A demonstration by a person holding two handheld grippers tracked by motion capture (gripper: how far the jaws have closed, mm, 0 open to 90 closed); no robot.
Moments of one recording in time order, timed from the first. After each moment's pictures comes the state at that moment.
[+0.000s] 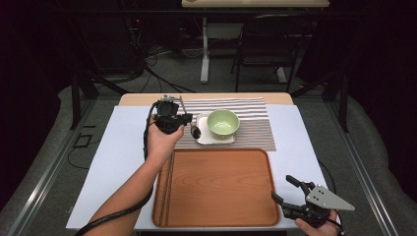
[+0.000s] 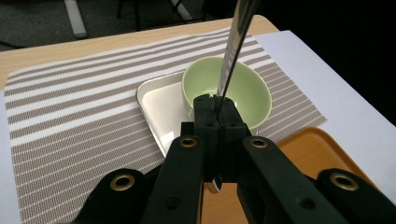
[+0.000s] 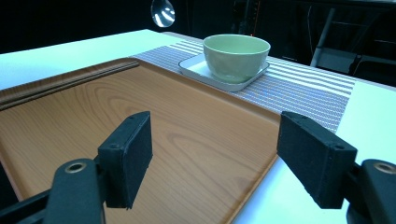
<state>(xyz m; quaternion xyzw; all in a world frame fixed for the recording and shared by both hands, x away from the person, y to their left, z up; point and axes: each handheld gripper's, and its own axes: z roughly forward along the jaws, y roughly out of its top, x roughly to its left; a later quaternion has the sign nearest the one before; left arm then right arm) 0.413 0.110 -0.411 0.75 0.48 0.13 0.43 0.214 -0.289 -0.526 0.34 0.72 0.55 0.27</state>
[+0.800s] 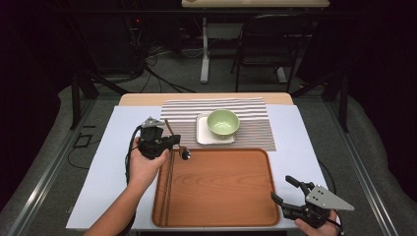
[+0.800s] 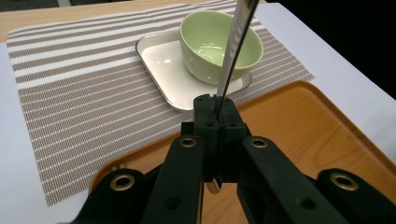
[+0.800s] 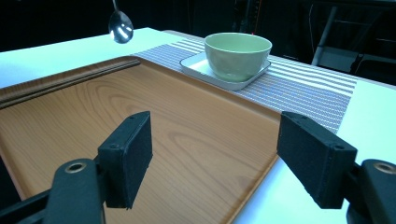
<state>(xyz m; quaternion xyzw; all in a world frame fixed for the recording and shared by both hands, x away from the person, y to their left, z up) 0.355 0.149 -0.436 0.76 0.47 0.12 0.43 0.214 -0.289 -0.526 0.33 0.72 0.55 0.27</state>
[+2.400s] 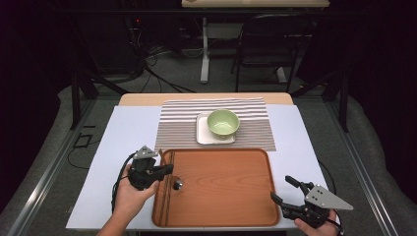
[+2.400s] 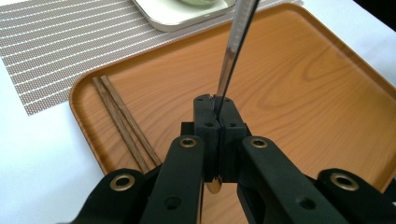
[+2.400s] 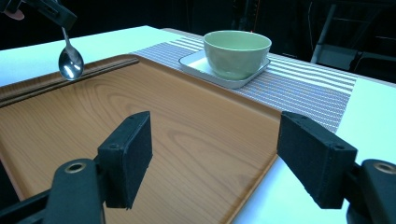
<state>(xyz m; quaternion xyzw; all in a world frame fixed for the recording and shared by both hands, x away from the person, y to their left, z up) 0.299 0.171 -0.472 0.80 0.44 0.08 0.40 0.214 -0.288 -0.527 0.34 0.72 0.54 0.27</state>
